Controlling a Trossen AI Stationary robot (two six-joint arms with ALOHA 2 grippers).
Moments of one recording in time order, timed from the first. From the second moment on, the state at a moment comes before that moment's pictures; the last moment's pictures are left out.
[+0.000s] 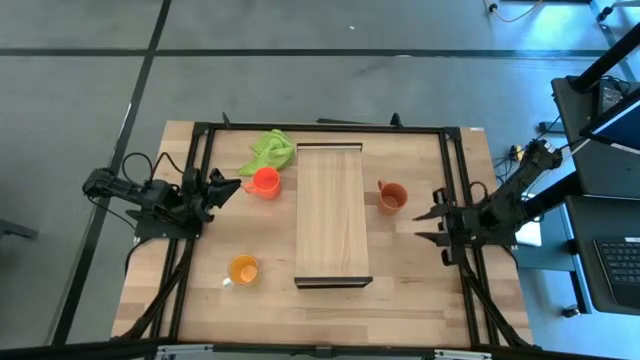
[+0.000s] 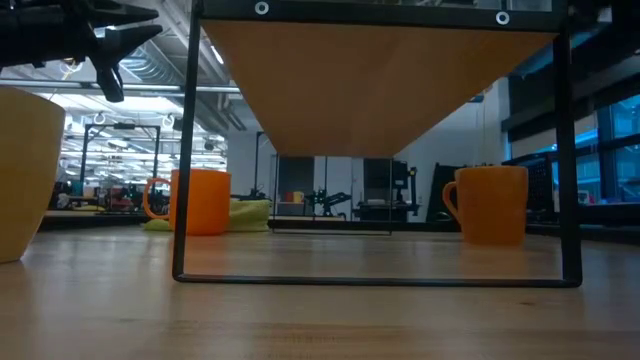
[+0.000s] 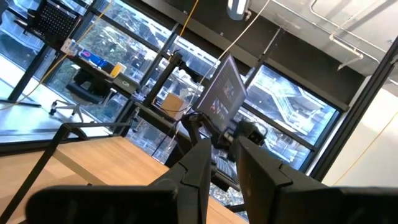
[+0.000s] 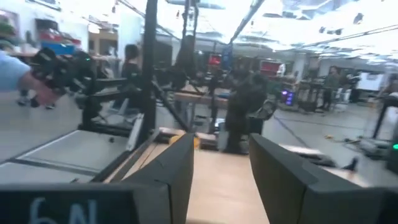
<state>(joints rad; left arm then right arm) -0.29 0.06 0.01 0.46 -0.57 -0.41 0.76 0.41 0.24 0.39 0.65 -0.25</state>
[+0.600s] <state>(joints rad) -0.29 0.23 0.61 -0.51 -0.46 -0.25 0.45 0.87 0.93 -0.13 0.93 -0.28</state>
